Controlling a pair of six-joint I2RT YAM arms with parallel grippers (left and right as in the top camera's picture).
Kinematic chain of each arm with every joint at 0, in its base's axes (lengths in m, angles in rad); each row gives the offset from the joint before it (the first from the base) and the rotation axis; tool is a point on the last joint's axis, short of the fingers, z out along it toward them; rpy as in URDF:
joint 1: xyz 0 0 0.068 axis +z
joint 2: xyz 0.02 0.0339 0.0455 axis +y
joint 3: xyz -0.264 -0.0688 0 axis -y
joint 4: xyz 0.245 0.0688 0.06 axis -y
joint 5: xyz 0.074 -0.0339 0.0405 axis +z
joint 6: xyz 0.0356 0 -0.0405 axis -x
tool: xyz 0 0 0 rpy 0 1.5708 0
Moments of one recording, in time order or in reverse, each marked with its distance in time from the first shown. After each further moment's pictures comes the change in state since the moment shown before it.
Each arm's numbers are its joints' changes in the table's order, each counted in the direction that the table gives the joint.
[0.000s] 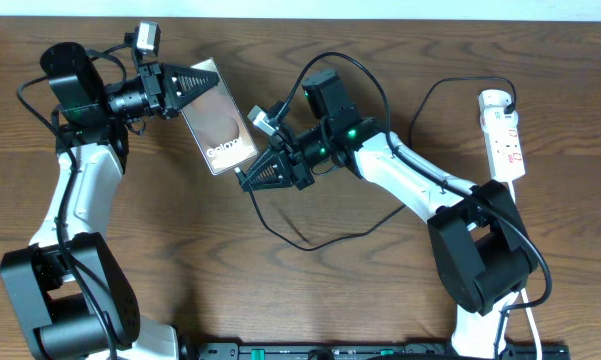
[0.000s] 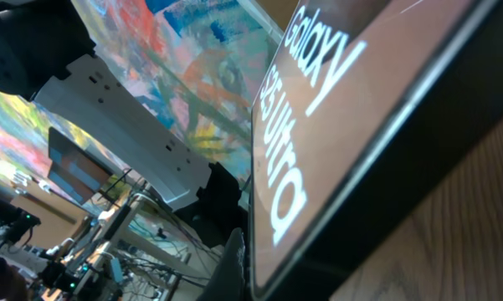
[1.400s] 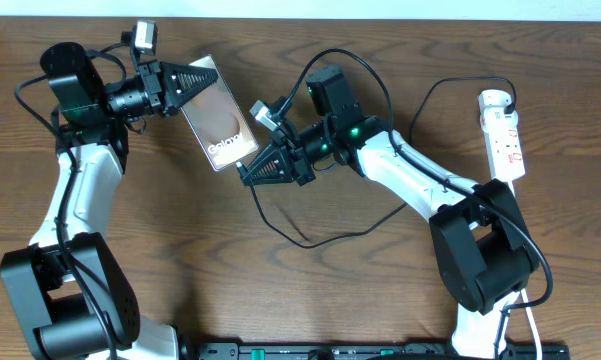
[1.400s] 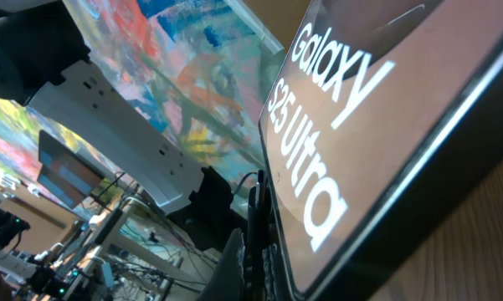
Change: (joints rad) left arm 0.000 0.000 0.000 0.000 0.042 -0.021; right arm -0.014 0.000 0.000 0.045 -0.012 -0.034
